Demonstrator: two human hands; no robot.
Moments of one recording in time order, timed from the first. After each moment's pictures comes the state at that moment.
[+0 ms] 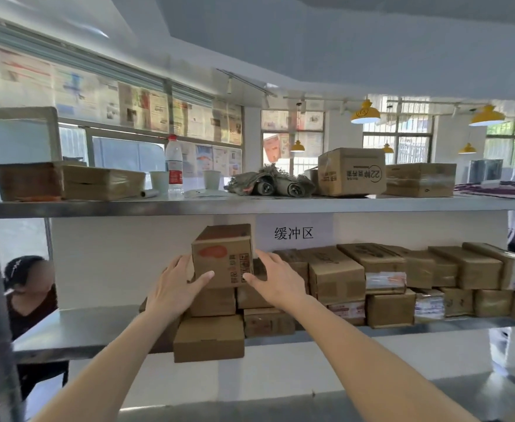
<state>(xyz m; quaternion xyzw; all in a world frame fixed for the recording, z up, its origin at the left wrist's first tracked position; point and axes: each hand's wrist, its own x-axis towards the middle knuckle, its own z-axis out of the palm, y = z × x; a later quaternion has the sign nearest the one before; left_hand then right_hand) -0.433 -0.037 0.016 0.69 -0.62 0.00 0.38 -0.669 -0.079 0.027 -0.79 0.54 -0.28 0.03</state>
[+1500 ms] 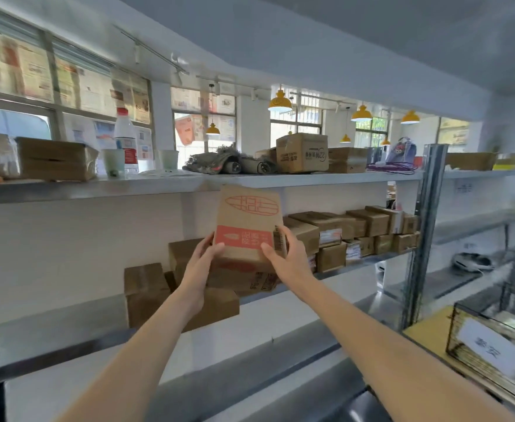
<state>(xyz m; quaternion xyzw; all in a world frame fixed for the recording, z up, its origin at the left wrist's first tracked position) -0.410 0.004 0.003 0.39 -0.54 -0.54 0.52 -0.612 0.027 0.001 -0.57 0.58 -0.56 0.16</state>
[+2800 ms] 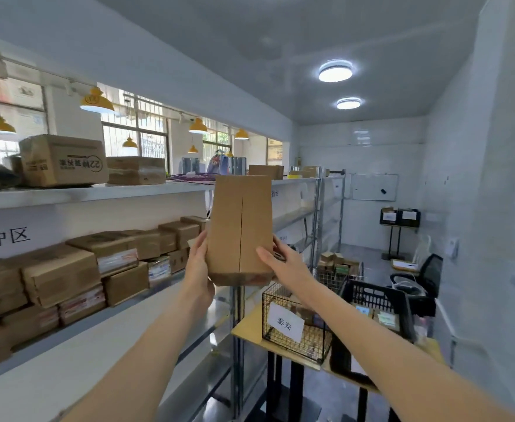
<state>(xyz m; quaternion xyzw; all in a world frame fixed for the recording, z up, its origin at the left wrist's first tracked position) -0.884 0.157 0.031 0.16 -0.51 -0.75 0.39 -1.008 0.299 0.034 -0.44 0.64 -0.61 0.13</state>
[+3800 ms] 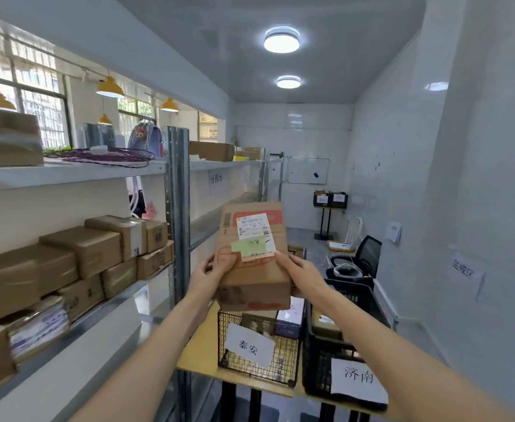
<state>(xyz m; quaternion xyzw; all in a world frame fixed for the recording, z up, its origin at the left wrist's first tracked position) -1.172 -0.031 -0.032 0.14 -0.64 -0.72 0.23 -1.270 0.166 -0.013 -0.22 0.78 -0.58 0.09</state>
